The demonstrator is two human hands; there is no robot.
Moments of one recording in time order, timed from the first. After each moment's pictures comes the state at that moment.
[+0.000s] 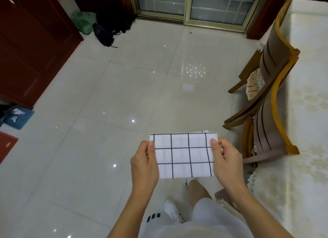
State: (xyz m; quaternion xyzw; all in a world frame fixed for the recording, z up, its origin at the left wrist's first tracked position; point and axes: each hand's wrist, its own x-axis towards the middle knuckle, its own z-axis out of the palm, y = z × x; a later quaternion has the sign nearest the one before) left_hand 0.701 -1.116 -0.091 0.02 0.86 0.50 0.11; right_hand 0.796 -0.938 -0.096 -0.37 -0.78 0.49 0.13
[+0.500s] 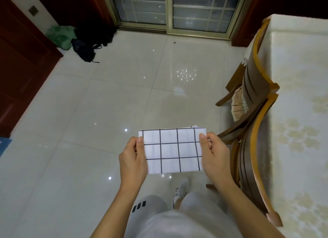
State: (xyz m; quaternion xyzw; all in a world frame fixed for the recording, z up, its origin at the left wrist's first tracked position) left_hand 0.557 -0.937 -0.077 0.05 0.86 0.49 0.11; right_hand 0.661 -0.763 -0.086 -0.38 -0.76 0.51 0.15
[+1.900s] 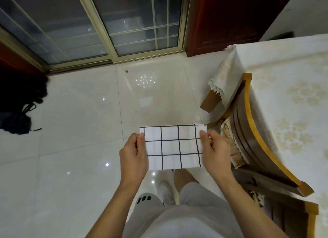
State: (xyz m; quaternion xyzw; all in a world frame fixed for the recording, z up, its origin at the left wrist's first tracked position) left_hand 0.144 -0.574 -0.092 0.22 0.83 0.46 0.23; right_hand 0.313 -0.457 -0.104 -0.54 -0.68 0.43 0.25
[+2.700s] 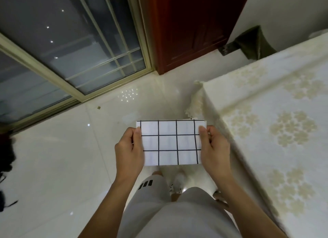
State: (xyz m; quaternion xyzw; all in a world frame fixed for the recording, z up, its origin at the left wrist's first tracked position) left_hand 0.073 -0.231 -0.087 0.35 0.79 0.43 0.26; right_hand 0.266 -0.167 -0.099 -0.63 -0.57 0.42 0.31
